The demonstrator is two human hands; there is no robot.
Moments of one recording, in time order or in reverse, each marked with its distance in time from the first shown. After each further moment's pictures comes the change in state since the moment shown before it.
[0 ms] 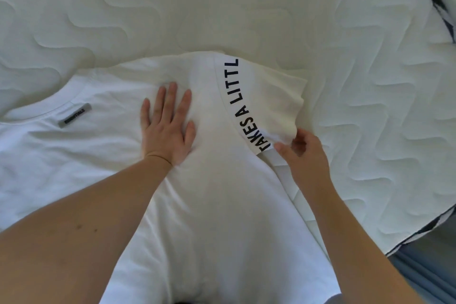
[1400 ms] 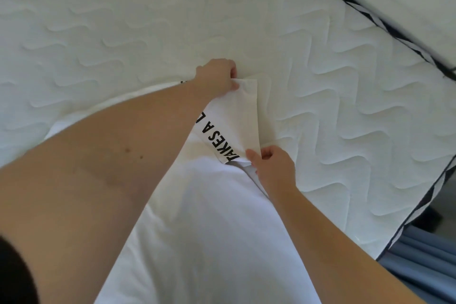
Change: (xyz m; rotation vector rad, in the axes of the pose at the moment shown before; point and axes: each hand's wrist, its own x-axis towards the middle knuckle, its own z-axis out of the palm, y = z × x) left_hand 0.160 0.192 -0.091 -0.195 -0.330 0.177; right_hand -0.022 0.021 -0.001 0.188 0.072 0.148
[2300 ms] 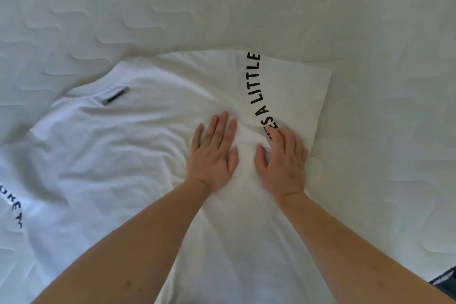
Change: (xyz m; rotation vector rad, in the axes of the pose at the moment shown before) left_hand -0.220 -0.108 0.151 0.211 0.287 -0.096; right_hand 0.004 0.039 0.084 -0.625 0.313 -0.932
